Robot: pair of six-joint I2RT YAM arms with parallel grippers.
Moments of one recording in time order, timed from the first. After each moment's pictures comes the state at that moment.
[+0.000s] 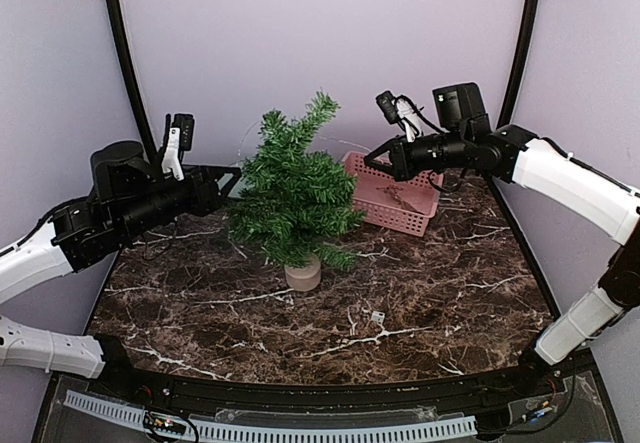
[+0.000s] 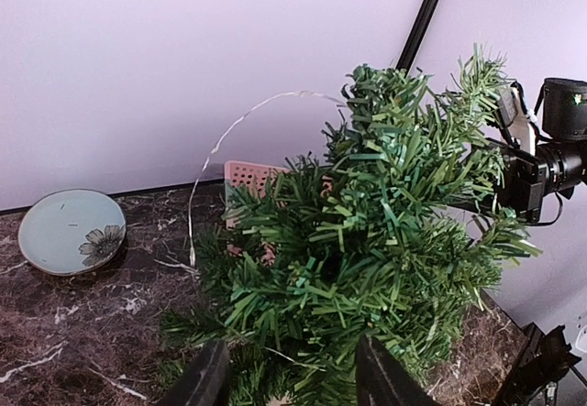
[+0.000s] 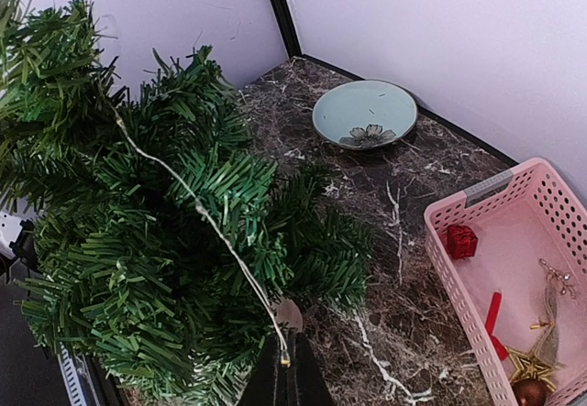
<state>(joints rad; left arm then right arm) -0.79 0.97 0.92 -0.12 -0.16 -0.34 0.63 1.49 1.43 -0.42 -0.41 0.07</state>
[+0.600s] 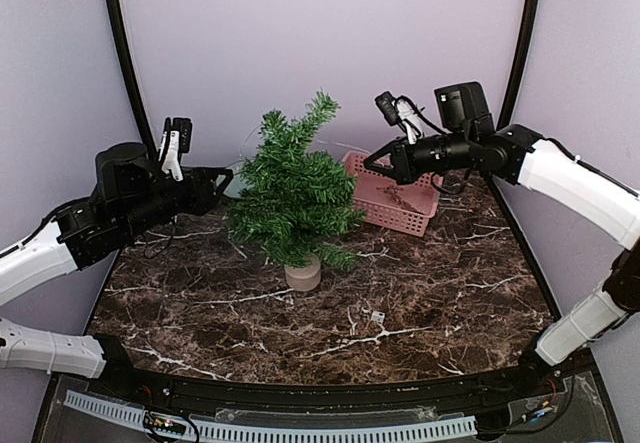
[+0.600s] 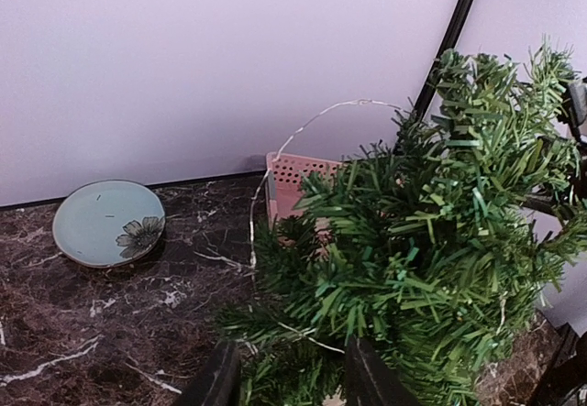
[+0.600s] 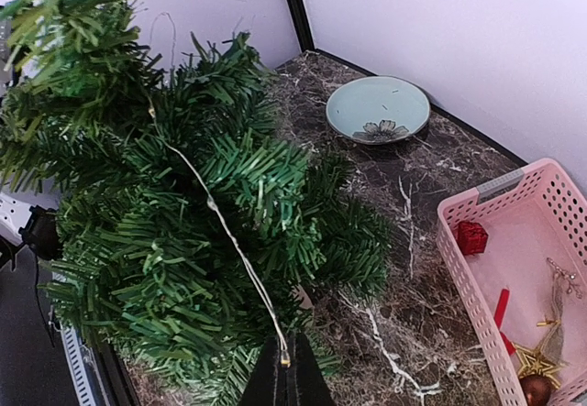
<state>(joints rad) -0.73 0.97 0.90 -0.13 -0.18 -0.32 0.66 1.46 1.43 -0.46 -0.41 0.05</state>
